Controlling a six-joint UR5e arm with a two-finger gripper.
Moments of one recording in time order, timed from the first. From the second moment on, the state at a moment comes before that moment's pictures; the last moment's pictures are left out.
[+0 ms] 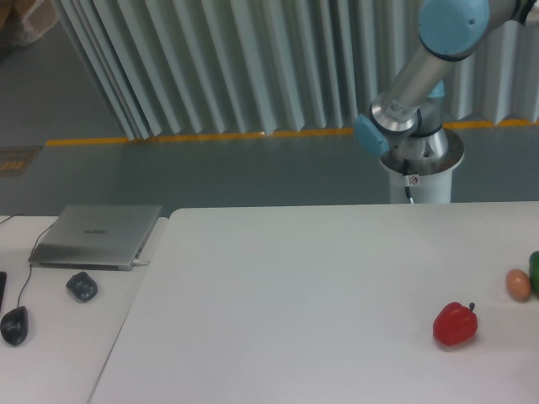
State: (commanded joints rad) arm 2.97 -2.14 -1.35 -0.92 1.57 1.51
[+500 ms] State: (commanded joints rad) arm 2.96 -2.14 -1.39 -0.93 1.57 1.49
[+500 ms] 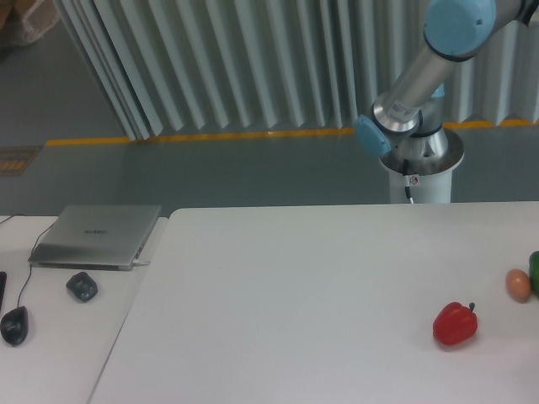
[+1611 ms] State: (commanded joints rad) arm 2.94 -2.19 -1.37 -0.93 1.61 1.41
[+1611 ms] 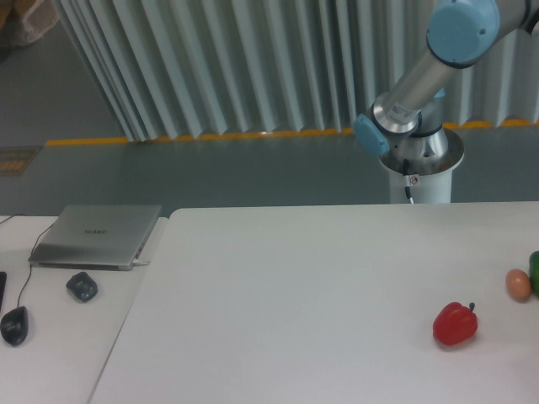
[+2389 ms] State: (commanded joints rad) arm 2.93 -2.08 -1.29 -1.20 1.49 1.35
